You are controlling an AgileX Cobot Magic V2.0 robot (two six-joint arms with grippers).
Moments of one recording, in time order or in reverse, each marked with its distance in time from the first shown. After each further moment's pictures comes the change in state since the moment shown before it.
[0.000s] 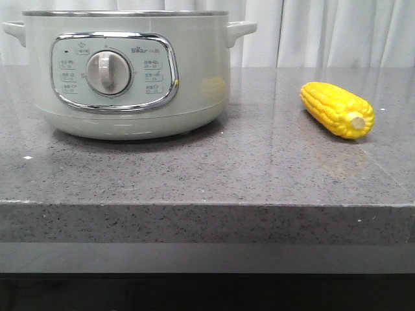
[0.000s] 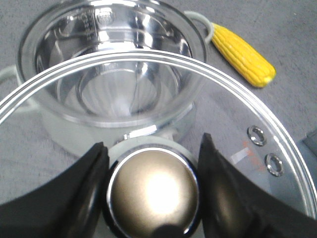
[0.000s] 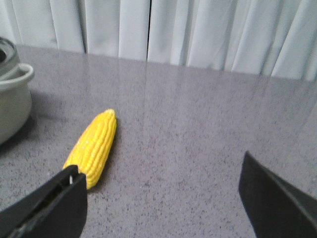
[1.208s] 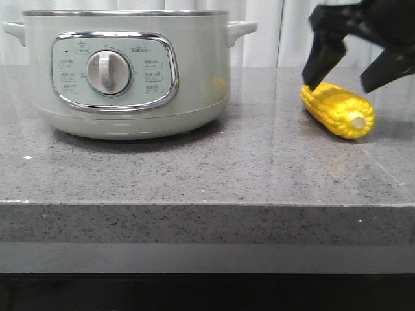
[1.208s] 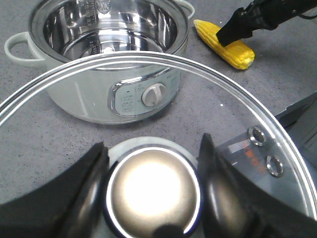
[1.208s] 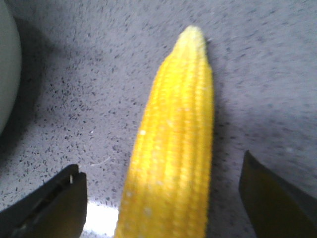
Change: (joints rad) left arm 0.000 -0.405 0.266 0.000 0.009 -0.010; right arm 0.171 1.199 -0.604 0.239 0.074 0.000
